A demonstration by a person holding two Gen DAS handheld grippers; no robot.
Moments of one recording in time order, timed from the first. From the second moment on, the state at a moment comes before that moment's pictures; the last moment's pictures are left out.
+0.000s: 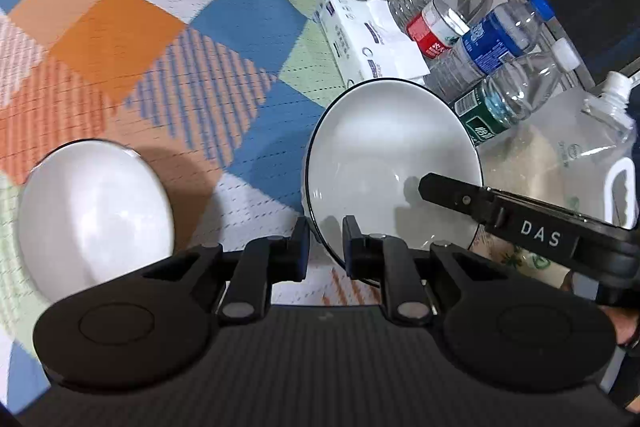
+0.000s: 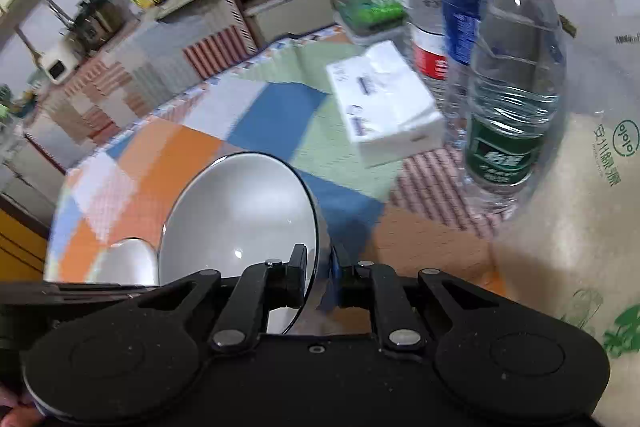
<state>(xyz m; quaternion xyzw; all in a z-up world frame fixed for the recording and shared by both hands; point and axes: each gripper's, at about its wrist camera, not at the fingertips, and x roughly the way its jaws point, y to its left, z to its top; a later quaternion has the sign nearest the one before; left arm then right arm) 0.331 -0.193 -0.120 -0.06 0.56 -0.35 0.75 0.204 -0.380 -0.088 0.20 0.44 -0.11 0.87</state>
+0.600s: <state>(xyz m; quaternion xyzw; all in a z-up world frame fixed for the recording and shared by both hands) 0.303 -0.089 -0.076 -0.05 0.55 -0.29 0.78 0.200 -0.283 -0.061 0.16 0.43 -0.02 0.89</state>
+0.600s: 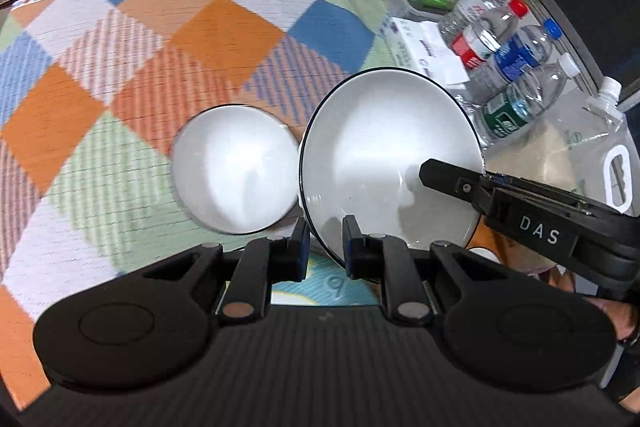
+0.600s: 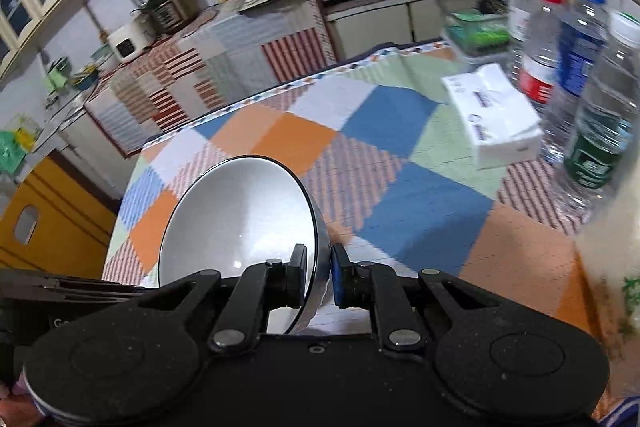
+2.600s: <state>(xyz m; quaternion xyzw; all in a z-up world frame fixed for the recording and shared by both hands) 0.300 -0.043 -0.099 0.01 0.50 -0.23 0.83 0.238 -0.197 -0.099 -0.09 0.44 0.00 0.89</state>
